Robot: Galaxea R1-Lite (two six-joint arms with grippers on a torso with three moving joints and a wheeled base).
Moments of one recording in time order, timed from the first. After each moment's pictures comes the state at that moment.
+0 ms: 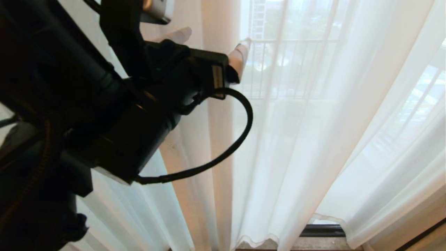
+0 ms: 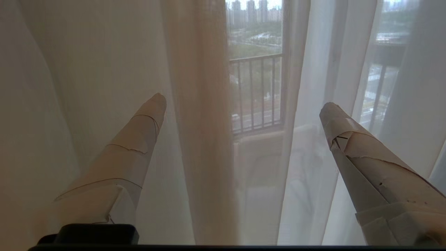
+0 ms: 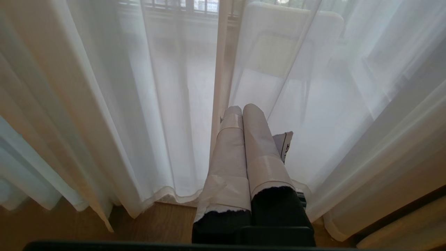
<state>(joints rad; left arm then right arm) -0.95 1.59 -0.99 -1.00 0.49 0.26 0.00 0.00 -0.01 0.04 0.06 -0.09</state>
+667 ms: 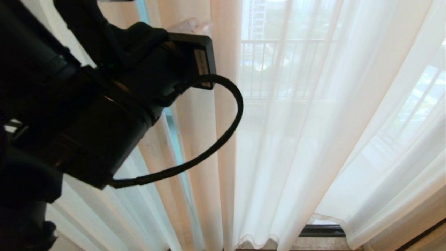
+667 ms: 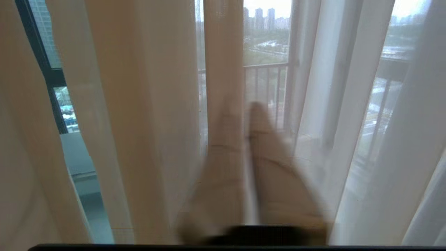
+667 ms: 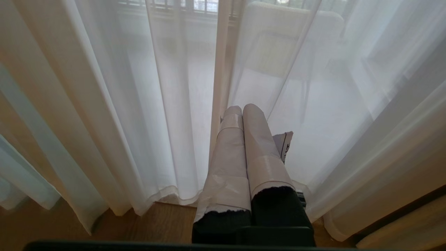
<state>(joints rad) -0.98 1.53 -0.98 -1.00 0.55 0.26 0.00 0.00 -0.01 0.04 0.06 -0.09</state>
